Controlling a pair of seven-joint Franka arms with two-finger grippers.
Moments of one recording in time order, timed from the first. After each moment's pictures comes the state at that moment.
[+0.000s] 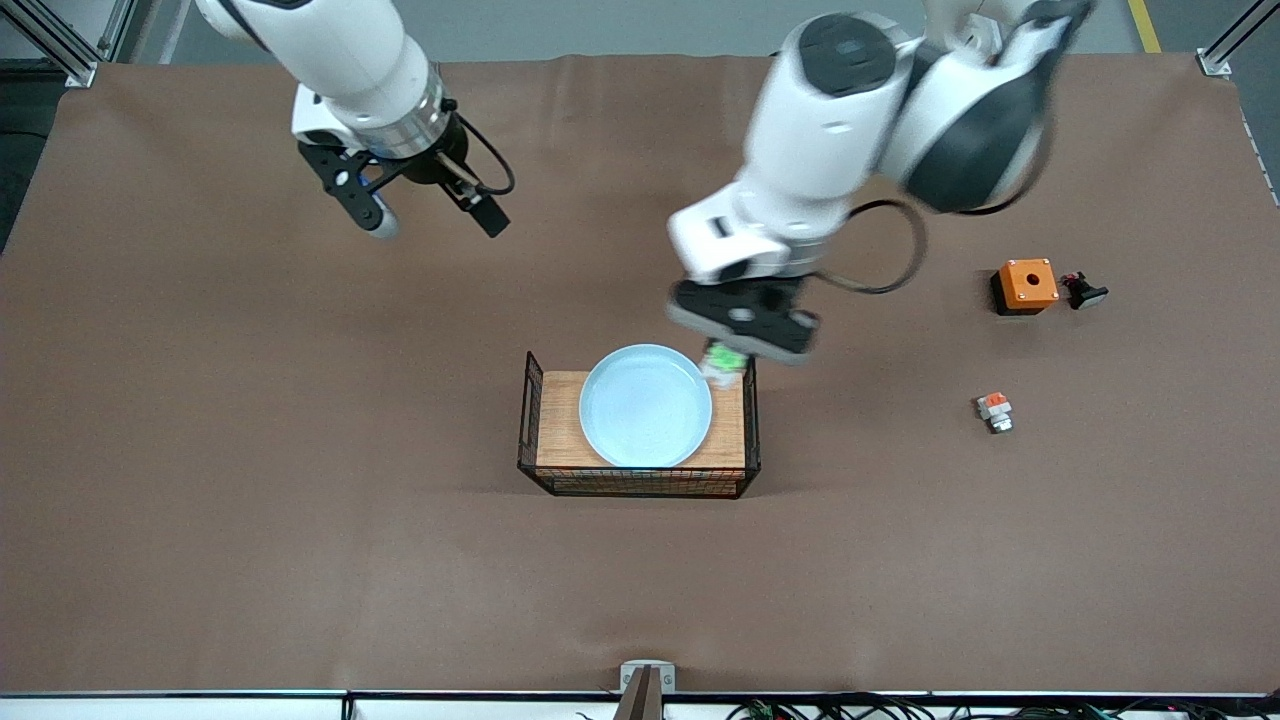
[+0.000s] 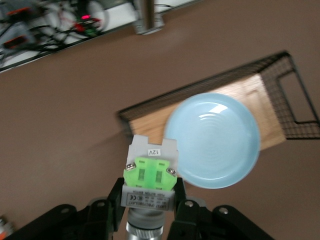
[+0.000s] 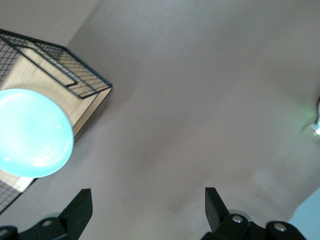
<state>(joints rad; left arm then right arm) -0.40 0.36 -0.20 -1.27 0.09 1.86 -0.26 0.51 0.07 0.11 -1.58 0.14 1.62 1.52</state>
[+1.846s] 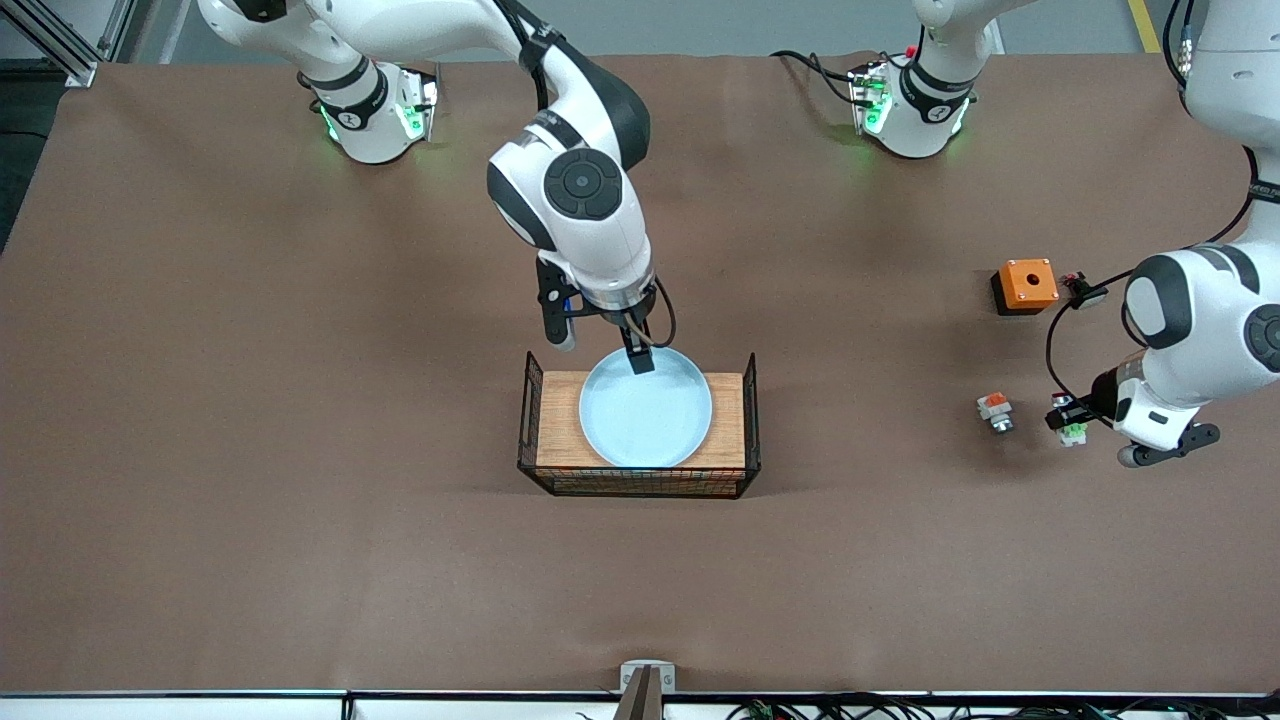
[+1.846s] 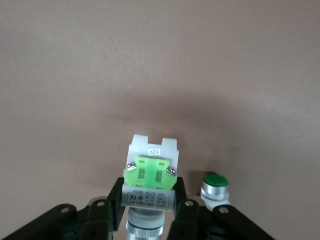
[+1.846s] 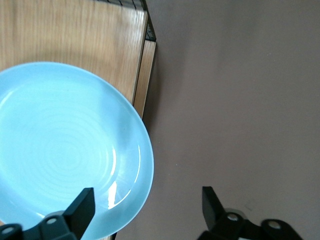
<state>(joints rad) 0.39 0.51 -0.19 -1.94 0.12 2.42 -0.18 0.68 0.60 0.11 -1.35 0.02 2.05 2.15</state>
